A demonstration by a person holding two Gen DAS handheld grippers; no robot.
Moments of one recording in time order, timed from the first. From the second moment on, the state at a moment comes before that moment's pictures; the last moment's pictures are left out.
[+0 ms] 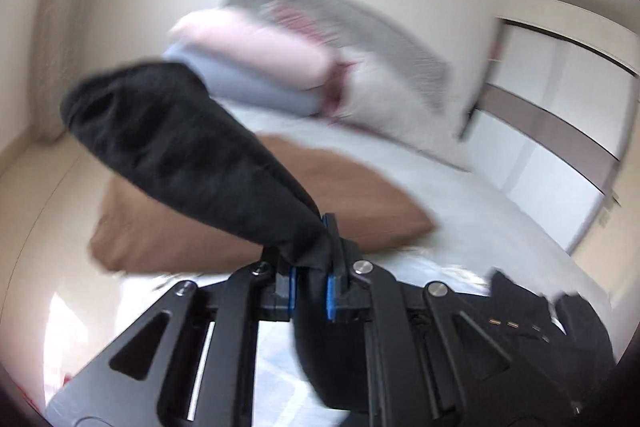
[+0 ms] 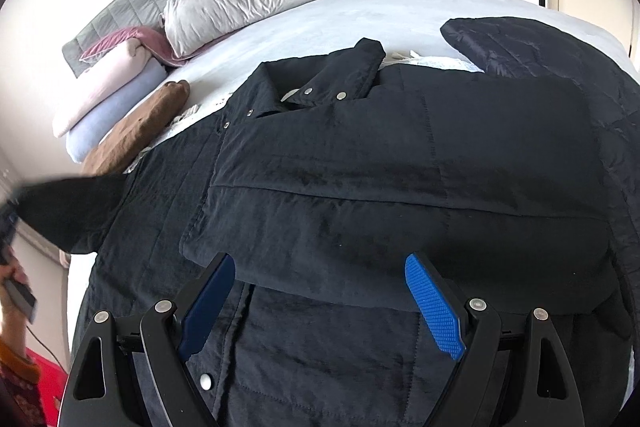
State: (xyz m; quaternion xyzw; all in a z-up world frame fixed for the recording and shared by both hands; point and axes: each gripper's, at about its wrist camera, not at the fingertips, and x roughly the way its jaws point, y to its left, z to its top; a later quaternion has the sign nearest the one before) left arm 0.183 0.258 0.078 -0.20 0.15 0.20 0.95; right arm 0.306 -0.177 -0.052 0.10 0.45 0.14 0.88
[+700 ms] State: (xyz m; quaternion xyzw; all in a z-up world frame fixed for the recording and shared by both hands) left arm 0.218 0.062 0.003 0.01 0.41 -0.27 0.87; right arm 0.314 -0.196 -0.067 0.22 0.45 0.20 0.84
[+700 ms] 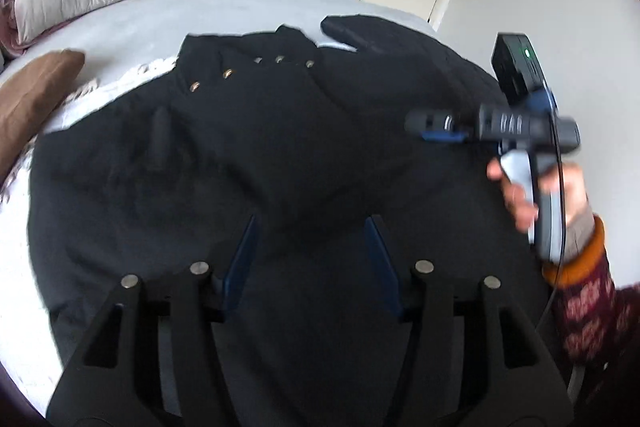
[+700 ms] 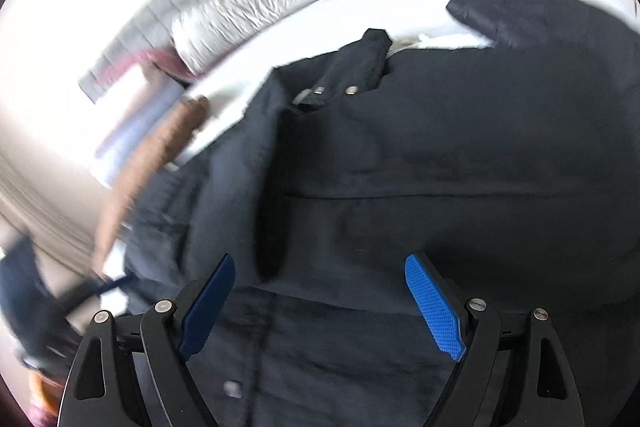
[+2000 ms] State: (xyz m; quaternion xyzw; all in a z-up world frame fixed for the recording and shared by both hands) left arm 0.216 0.131 -0.009 -0.10 0.39 0.01 0.91; right arm 0.307 -0.142 -0.040 0.09 0.43 0.18 0.88
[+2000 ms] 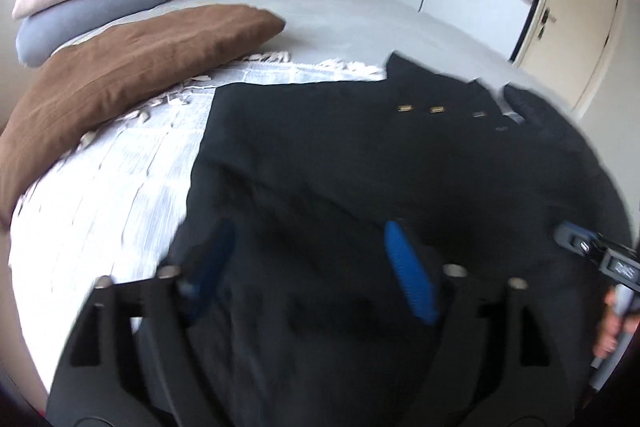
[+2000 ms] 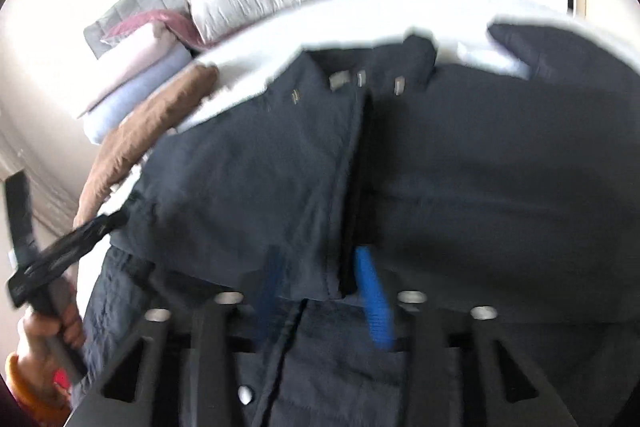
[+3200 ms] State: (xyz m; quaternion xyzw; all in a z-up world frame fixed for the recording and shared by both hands) left arm -0.029 0.173 -0.016 -0.12 0.43 0.01 0.89; right arm -0.008 -0.278 -0.015 0.04 0.43 0.07 0.90
